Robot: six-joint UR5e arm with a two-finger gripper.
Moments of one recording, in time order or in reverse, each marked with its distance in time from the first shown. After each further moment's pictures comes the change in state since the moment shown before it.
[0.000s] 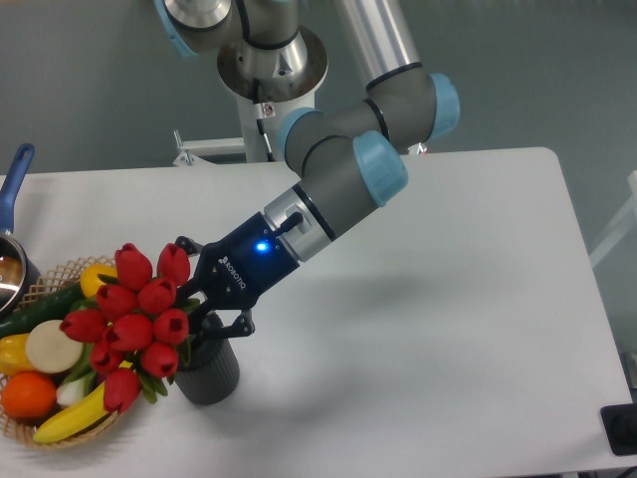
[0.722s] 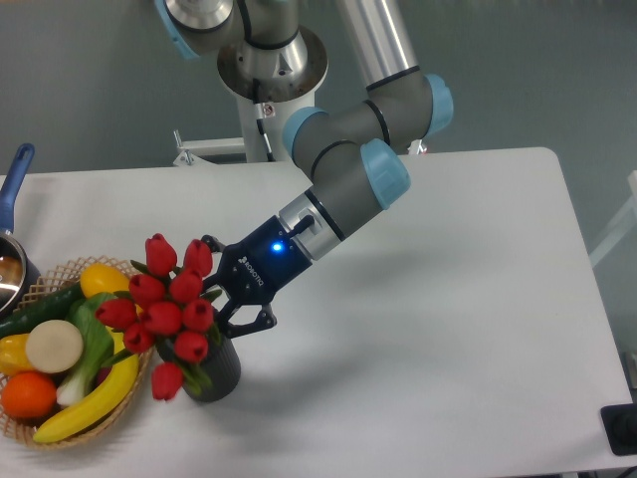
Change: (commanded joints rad) arm 0.028 -0.002 -0.066 0.000 0.035 0.065
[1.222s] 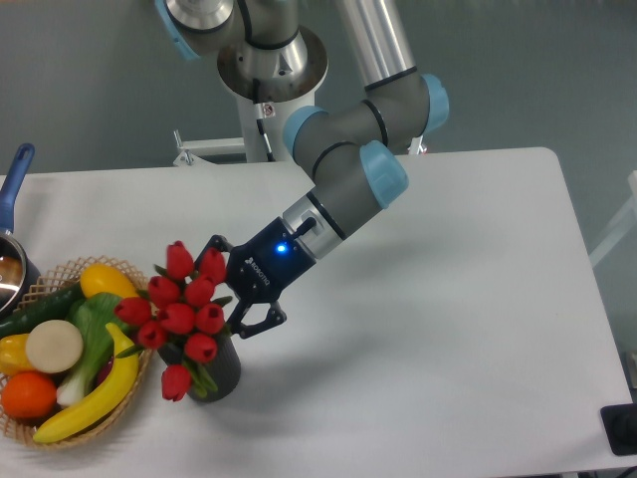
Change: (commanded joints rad) arm 0.054 0.043 -0.081 -0.003 0.034 0.098
